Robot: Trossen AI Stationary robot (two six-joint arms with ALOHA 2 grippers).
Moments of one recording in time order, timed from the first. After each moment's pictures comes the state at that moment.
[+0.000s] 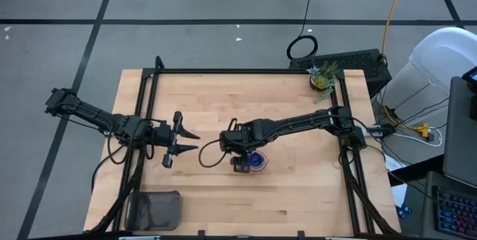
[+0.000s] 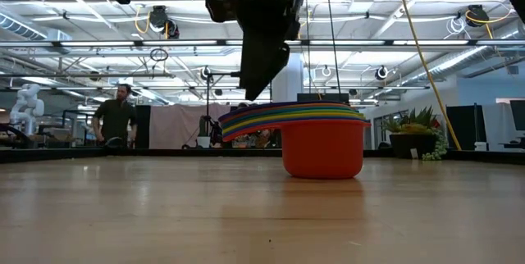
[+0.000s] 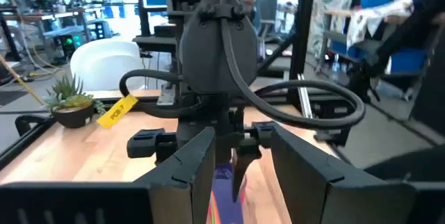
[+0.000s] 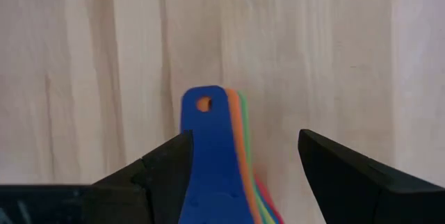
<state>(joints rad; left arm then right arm) -0.35 0.72 0.43 0.26 -0.19 0.00 0.12 2.08 1.80 -0.93 -0.06 0.21</state>
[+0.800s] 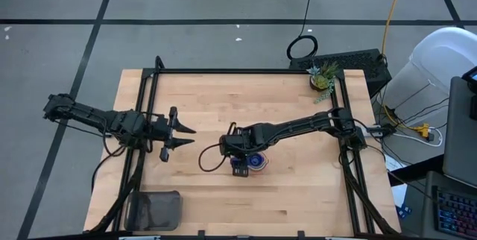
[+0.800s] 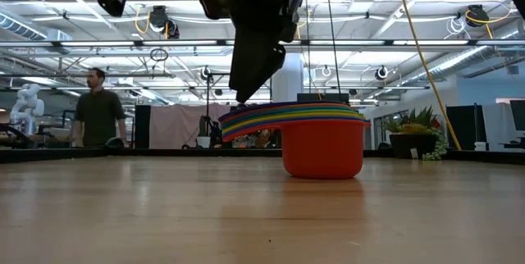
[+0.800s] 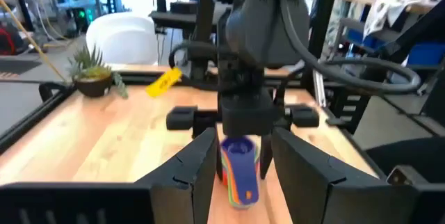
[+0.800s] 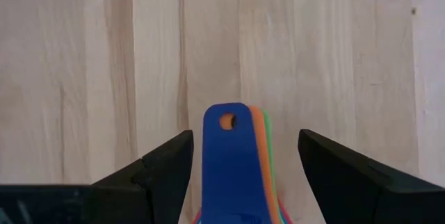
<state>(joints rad) -0.27 0.60 0.43 0.07 -0.16 -0.07 0.14 2.08 1.76 -0.84 -0.05 0.22</state>
